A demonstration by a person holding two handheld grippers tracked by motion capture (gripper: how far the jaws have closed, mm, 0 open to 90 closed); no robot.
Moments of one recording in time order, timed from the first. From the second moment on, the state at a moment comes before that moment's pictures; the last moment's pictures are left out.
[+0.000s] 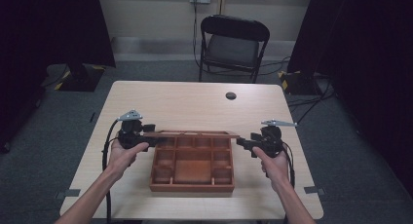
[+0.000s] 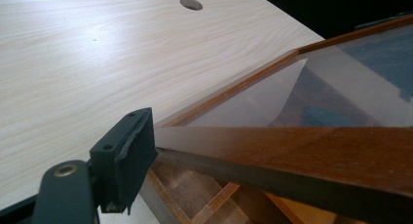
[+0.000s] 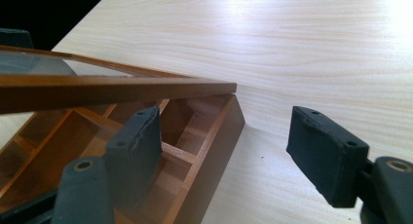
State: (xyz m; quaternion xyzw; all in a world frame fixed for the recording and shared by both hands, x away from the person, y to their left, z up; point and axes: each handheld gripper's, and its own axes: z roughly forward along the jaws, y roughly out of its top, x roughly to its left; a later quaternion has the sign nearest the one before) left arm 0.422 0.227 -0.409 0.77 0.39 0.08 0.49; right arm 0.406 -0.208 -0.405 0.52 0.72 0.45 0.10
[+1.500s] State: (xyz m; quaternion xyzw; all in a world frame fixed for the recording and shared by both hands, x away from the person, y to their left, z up) left arm 0.395 0.244 -0.400 0.78 0.37 0.09 0.50; right arm 0.404 -0.094 -0.317 0.27 0.81 0.52 -0.02
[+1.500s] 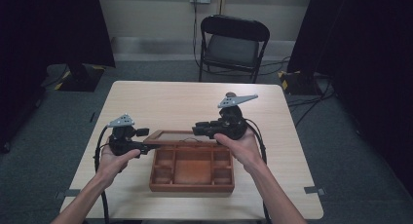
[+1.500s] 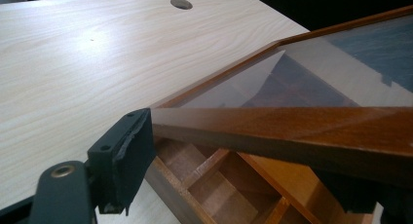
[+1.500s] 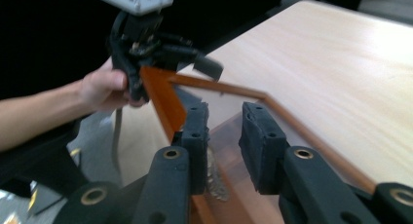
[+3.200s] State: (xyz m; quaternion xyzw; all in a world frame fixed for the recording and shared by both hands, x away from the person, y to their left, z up) left arm 0.396 0.241 -0.415 0.79 0.37 0.08 0.48; right arm 0.403 -0.087 -0.346 0.26 0.84 0.47 -0.07
